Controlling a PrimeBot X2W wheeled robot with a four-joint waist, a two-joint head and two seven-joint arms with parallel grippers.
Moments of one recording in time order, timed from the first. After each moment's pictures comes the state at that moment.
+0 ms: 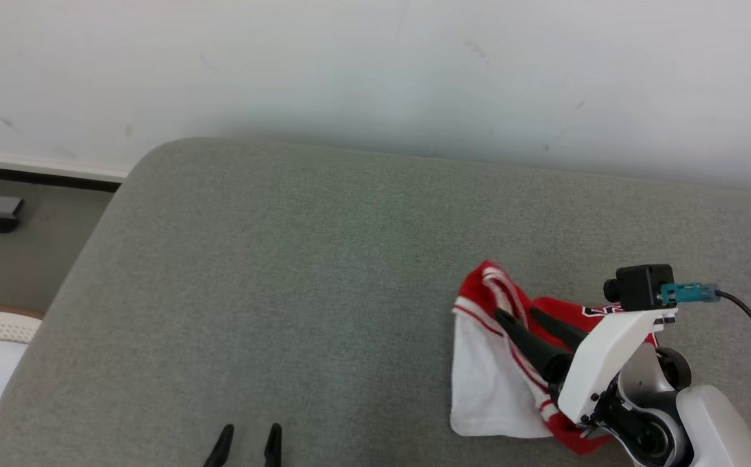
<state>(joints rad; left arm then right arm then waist) 0.15 0.05 -0.18 0.09 -0.27 -0.05 -0.26 -0.34 -0.08 0.24 0.17 0.75 0.13 0.62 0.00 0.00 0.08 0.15</state>
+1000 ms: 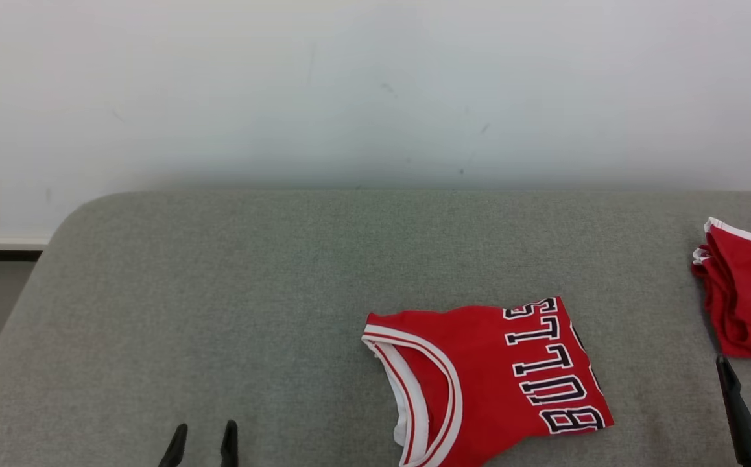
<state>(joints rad) 0.18 0.05 -0.05 0.06 -0.23 -0.08 -0.26 0.01 -0.40 0.07 0.14 0.41 0.13 -0.26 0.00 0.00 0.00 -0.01</state>
